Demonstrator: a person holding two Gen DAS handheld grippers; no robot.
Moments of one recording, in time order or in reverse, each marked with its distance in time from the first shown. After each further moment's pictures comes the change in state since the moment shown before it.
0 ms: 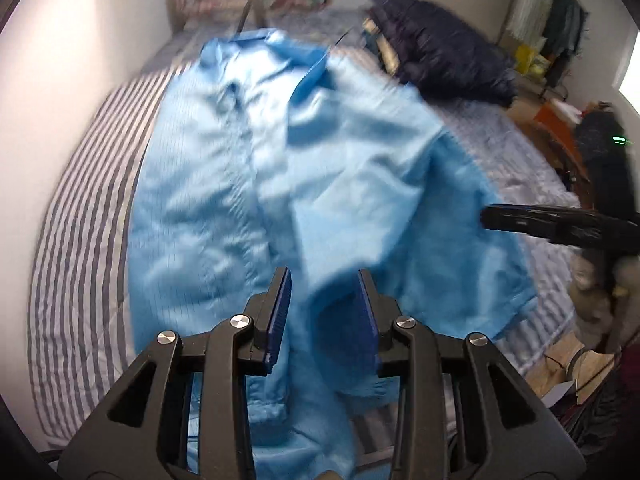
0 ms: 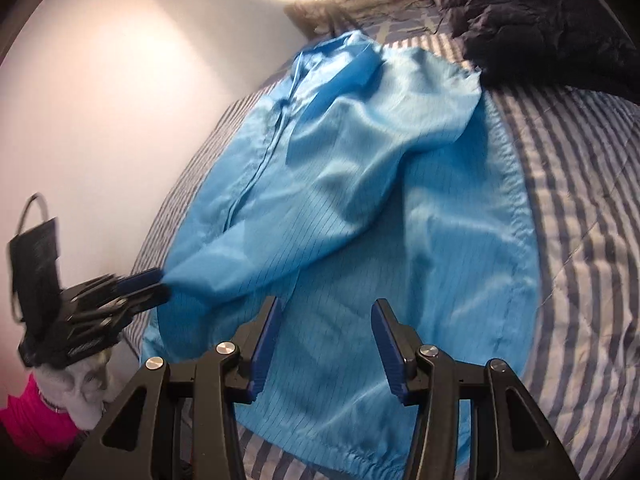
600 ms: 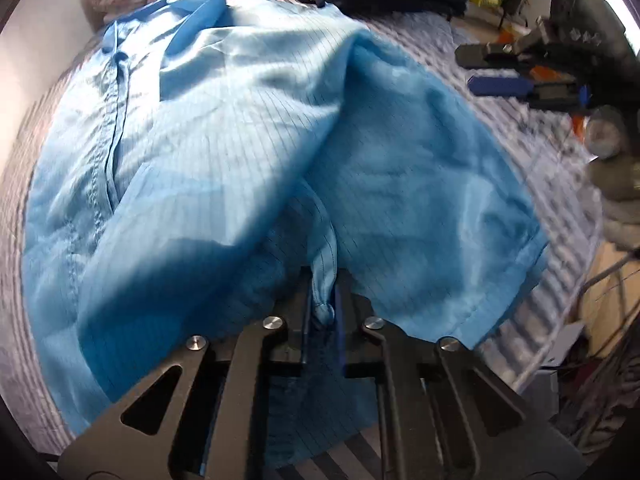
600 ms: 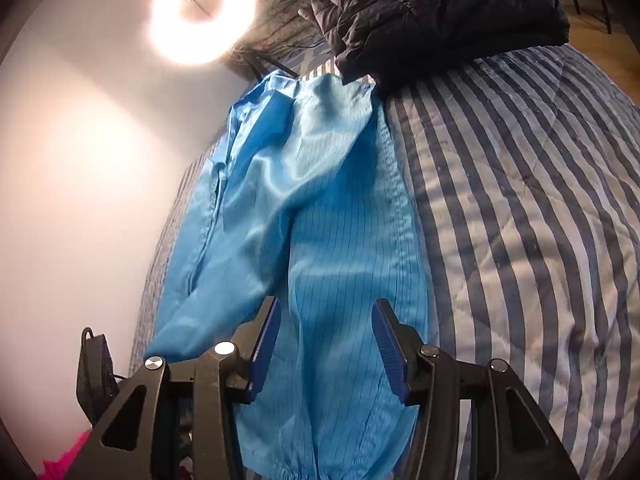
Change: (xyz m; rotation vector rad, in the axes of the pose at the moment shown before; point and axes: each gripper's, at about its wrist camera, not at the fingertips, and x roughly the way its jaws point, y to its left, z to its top) left arm 0.090 -0.057 -0.007 0.154 0.188 -0.090; right arm -0.024 -0.081 0.020 0.246 -0.088 0.005
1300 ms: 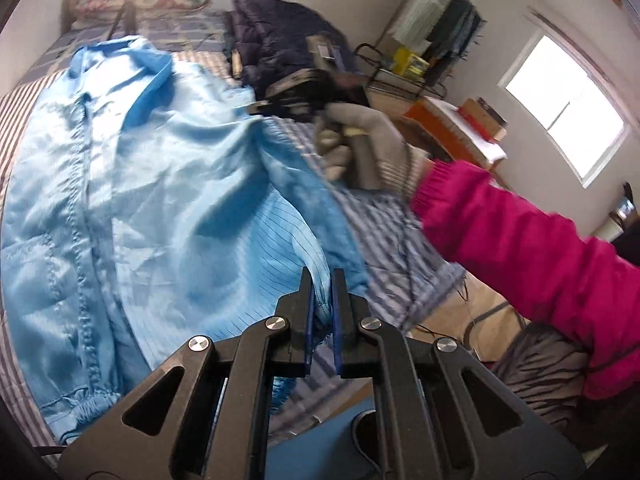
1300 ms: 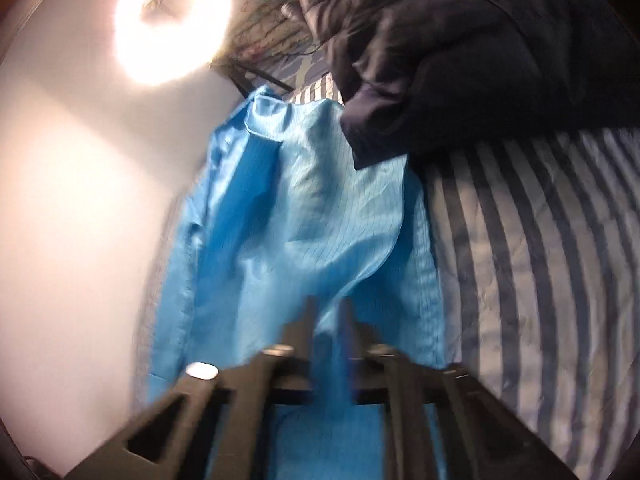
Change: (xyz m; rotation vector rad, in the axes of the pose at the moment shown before) left arm -0.117 -0.021 -0.012 -0.023 -0.198 -0.376; right arm 0.103 0.013 0.128 -0.038 0.022 -0.036
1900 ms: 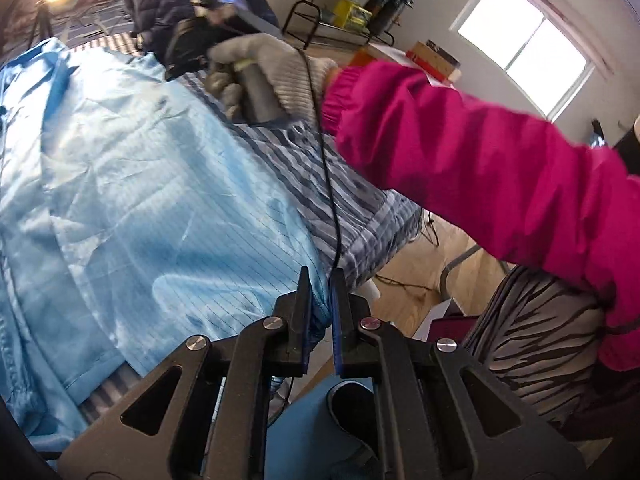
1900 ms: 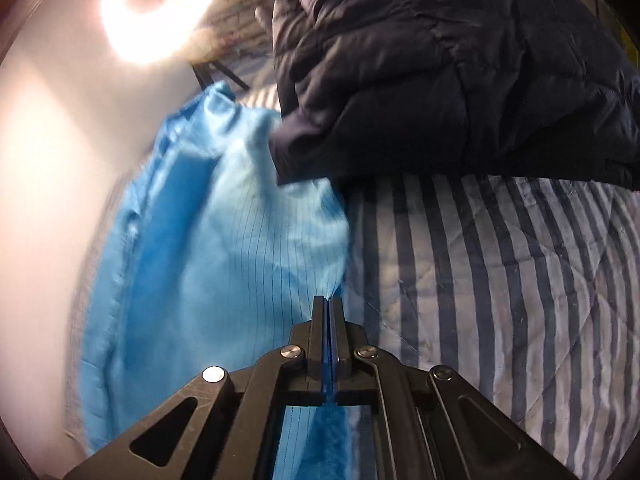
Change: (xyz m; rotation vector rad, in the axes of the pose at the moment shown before) left arm 0.059 -0.068 -0.033 0.157 0.156 -0.107; right arm -0.012 -0.017 0.001 -0.087 -0.009 -0.237
